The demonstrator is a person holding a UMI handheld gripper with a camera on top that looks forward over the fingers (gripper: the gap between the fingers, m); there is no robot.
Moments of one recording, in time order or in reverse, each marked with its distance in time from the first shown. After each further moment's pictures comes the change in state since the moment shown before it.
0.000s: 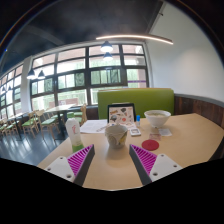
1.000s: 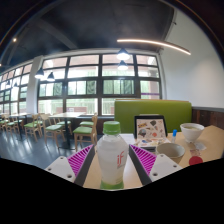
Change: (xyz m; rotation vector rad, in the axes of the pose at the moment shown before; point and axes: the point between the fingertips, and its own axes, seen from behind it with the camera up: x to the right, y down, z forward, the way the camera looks) arm -0.167 -0.023 0.177 0.139 -0.080 -0.077
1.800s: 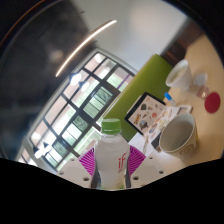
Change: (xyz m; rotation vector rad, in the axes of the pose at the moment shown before) arm 0.063 -0.055 0.057 0.114 0.013 0.872
